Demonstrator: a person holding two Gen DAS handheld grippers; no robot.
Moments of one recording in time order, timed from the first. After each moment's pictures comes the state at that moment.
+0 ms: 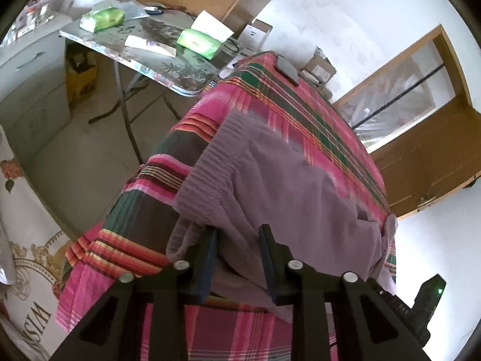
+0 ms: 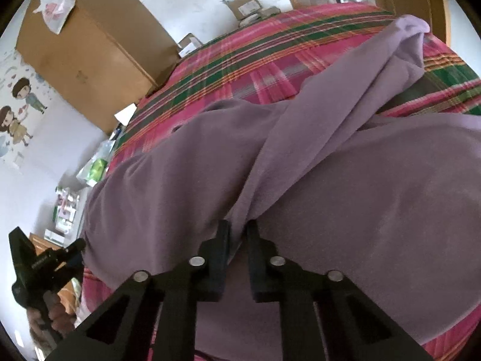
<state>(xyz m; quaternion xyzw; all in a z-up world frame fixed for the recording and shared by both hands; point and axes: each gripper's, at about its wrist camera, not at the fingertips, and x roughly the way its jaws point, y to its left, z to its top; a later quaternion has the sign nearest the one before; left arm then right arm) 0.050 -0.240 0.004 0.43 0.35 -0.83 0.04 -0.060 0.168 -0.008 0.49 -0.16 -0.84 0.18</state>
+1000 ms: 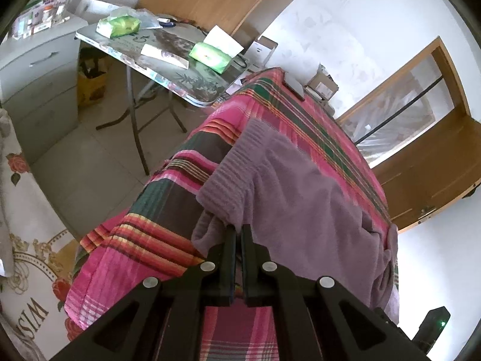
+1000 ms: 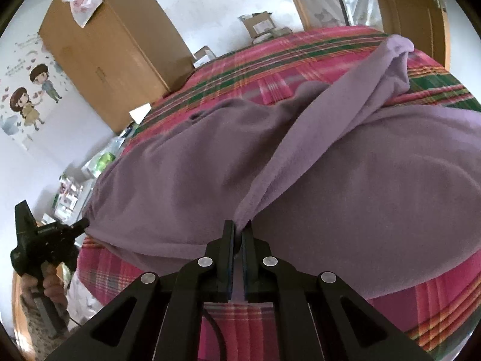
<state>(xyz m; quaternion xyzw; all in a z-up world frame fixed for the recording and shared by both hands) 0.074 -0.242 -0.002 0.39 0.35 -0.85 0.06 0.000 0.181 -0.005 0.44 -0.13 -0.87 0.19</state>
